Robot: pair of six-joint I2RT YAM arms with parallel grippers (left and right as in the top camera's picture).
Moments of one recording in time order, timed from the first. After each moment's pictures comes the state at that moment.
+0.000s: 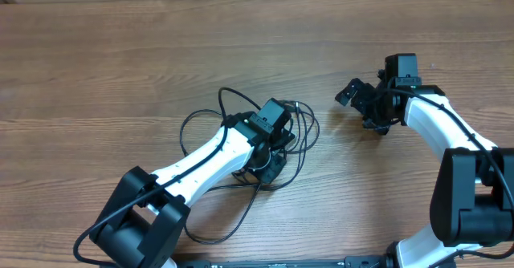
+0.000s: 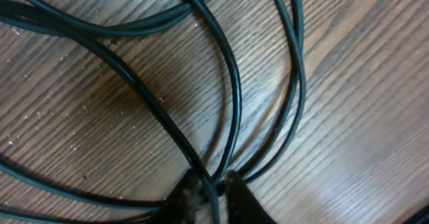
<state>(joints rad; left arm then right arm) -0.69 1.75 1.12 -0.81 0.18 -0.02 -0.01 1.78 1.09 -0.52 -0.31 0.60</state>
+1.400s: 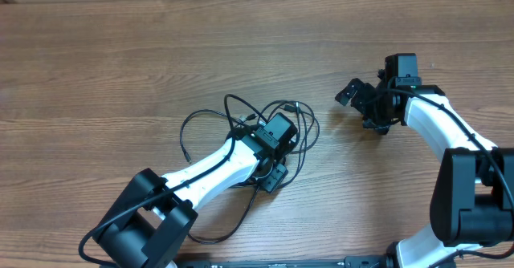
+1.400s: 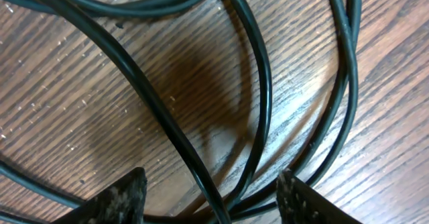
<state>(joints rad) -0.76 1.75 1.03 -0.71 0.05 -0.10 -0.01 1.78 1.09 -0.52 -0.31 0.60</state>
